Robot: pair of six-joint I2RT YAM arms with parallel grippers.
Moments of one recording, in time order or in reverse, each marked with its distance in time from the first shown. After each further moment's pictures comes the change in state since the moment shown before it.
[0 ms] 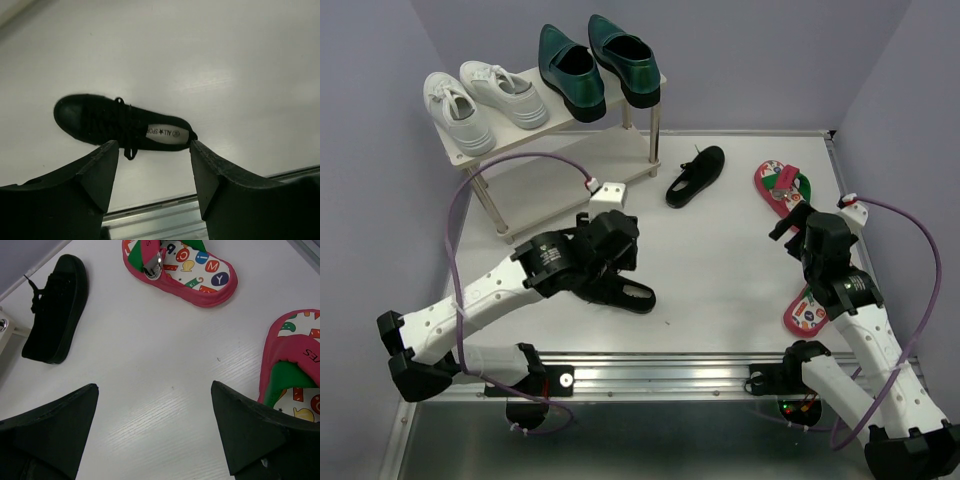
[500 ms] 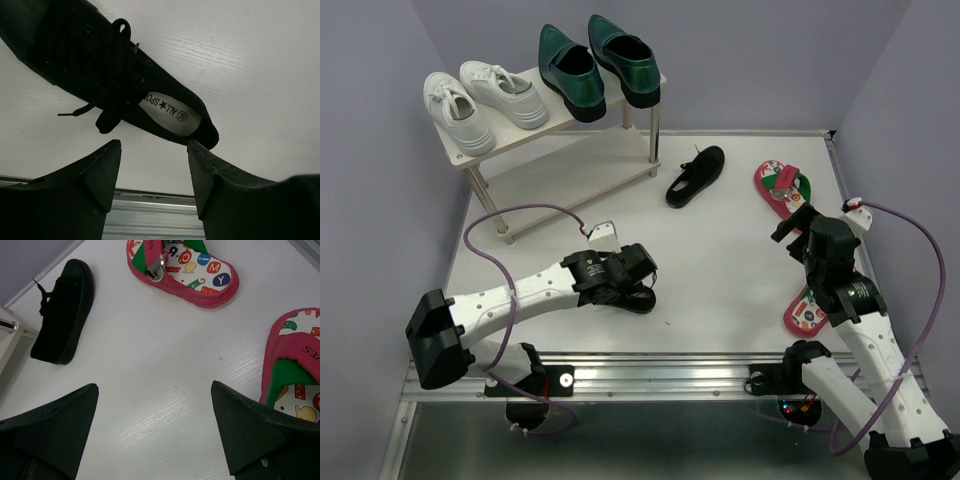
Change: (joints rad) left arm -0.064 0.094 -0.376 0.051 0.045 -0.621; right arm 0.000 -0.038 -0.011 -0.006 -0.006 0.015
